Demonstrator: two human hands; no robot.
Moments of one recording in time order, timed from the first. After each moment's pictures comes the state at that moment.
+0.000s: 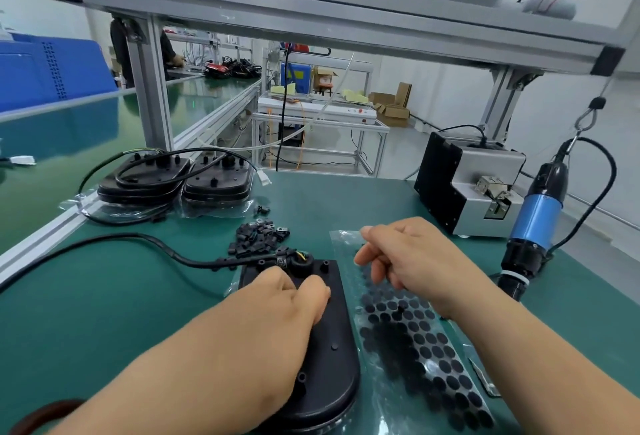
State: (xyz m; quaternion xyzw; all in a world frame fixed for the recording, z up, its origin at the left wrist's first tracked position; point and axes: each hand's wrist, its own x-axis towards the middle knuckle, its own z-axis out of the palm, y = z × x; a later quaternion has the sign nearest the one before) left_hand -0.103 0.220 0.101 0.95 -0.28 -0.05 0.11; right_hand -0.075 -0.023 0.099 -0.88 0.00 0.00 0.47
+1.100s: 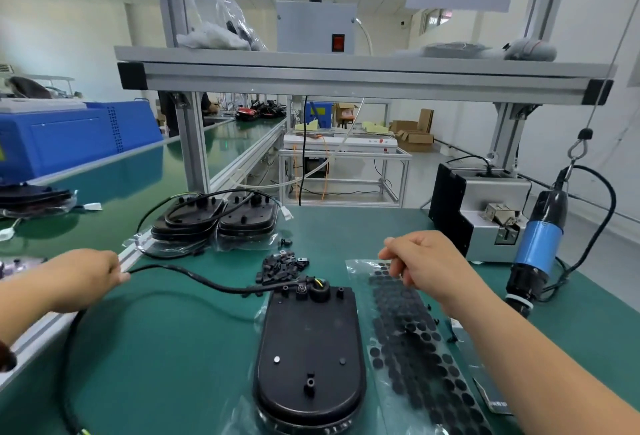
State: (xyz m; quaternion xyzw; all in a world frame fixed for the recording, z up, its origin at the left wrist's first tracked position) left_hand -0.017 0.420 0.070 0.99 0.11 0.02 -0.01; right_hand -0.057 -0.044 0.101 -0.84 0.00 -0.08 0.54
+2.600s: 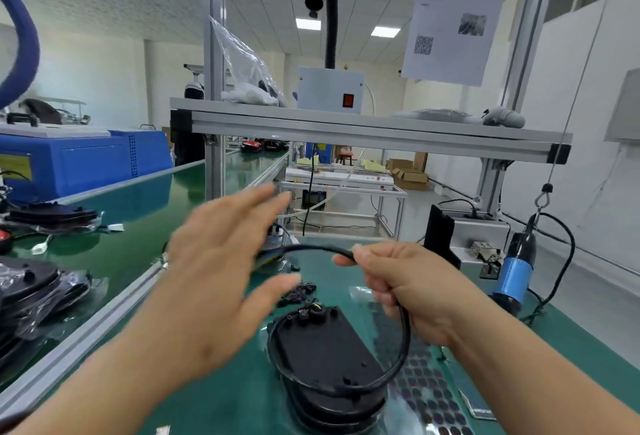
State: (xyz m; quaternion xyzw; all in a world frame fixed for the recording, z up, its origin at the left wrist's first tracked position) left_hand -0.185 0.243 0.155 0.88 -0.21 0.41 0.10; right_hand -0.154 0.014 0.170 -0.77 -0.12 0.04 0.63
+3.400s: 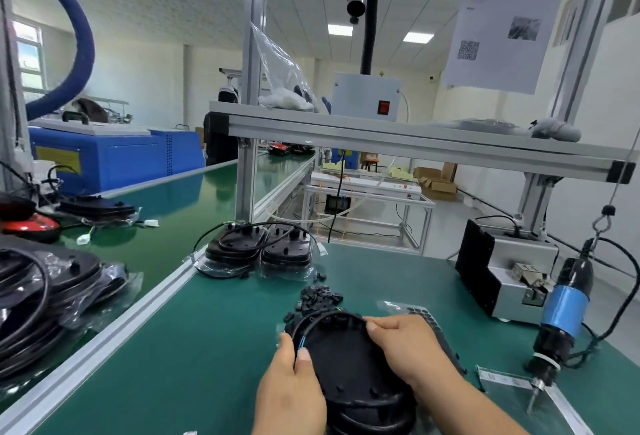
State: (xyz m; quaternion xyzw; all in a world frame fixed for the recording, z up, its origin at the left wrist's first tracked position) left_hand -0.177 0.175 0.074 0.80 0.17 0.10 0.56; right_hand -0.082 0.028 0.059 -0.84 0.04 -0.05 0.53
